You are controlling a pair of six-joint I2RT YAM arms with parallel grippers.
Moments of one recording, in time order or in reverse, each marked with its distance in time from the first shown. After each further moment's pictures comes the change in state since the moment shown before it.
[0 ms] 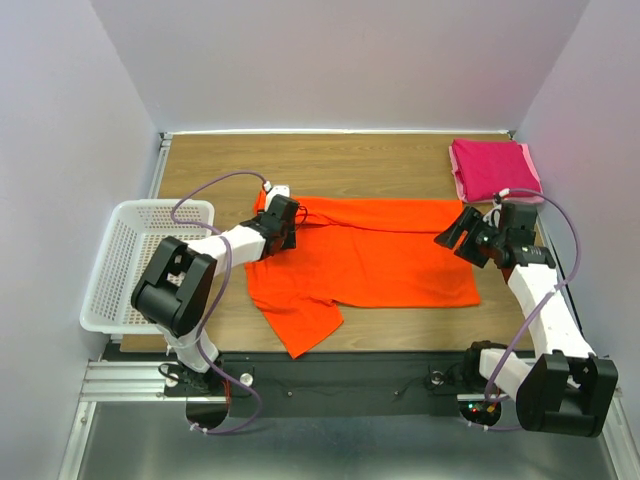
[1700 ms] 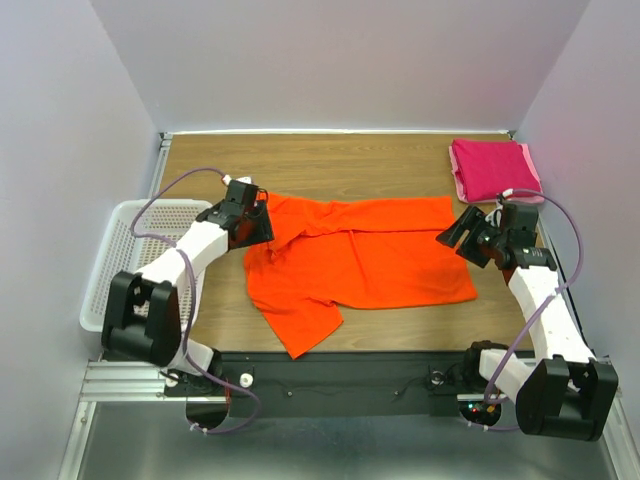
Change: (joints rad) left arm 0.234 -0.200 0.046 -0.330 0.293 -0.066; right arm 0.000 -0.022 0.000 0.000 0.027 0.032
